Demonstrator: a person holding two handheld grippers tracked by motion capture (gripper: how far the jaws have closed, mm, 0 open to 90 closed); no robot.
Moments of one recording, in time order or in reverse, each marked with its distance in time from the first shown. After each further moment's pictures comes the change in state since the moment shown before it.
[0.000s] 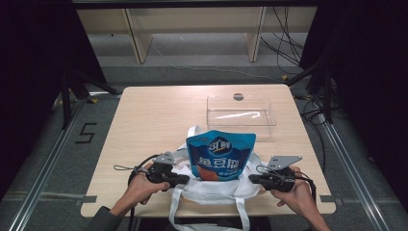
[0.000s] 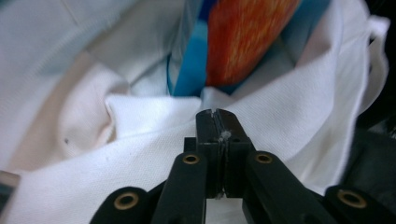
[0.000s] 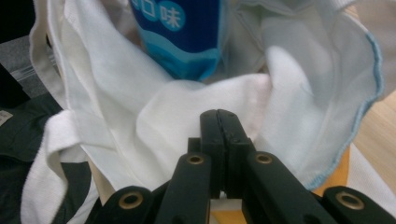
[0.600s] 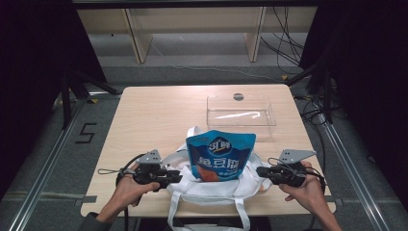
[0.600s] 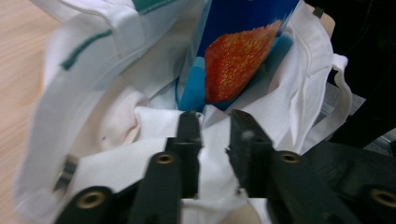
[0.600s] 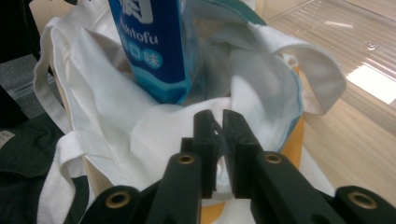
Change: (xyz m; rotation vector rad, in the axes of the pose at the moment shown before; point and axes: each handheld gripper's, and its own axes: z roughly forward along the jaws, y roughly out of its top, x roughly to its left) left arm -0.007 -0.004 -0.050 -0.157 0.031 -0.044; right arm -0.010 0.009 -0.028 -0.070 -0.024 0.014
